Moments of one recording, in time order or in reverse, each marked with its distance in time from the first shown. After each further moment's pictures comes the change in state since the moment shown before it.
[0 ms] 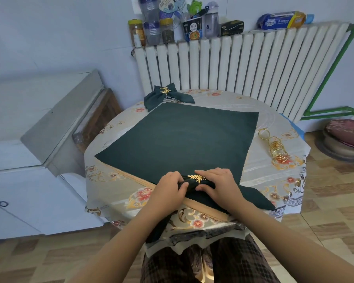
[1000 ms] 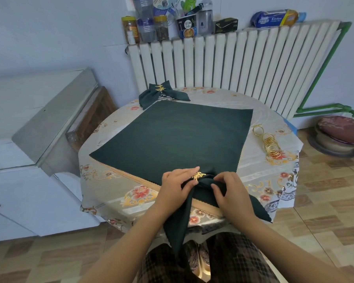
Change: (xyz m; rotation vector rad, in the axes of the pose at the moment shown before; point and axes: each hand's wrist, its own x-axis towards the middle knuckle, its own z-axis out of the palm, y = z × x) left_hand 0.014 -0.013 0.043 -0.205 0.225 0.302; right_hand -0.042 -0.018 -0.018 0.085 0.156 0.332
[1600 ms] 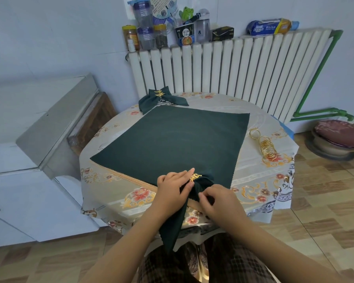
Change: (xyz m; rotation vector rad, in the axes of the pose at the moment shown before) left_hand -0.007 0.005 -0.008 0.241 -0.090 -0.044; right_hand -0.012 -0.022 0.000 -0.075 -0.122 -0.151
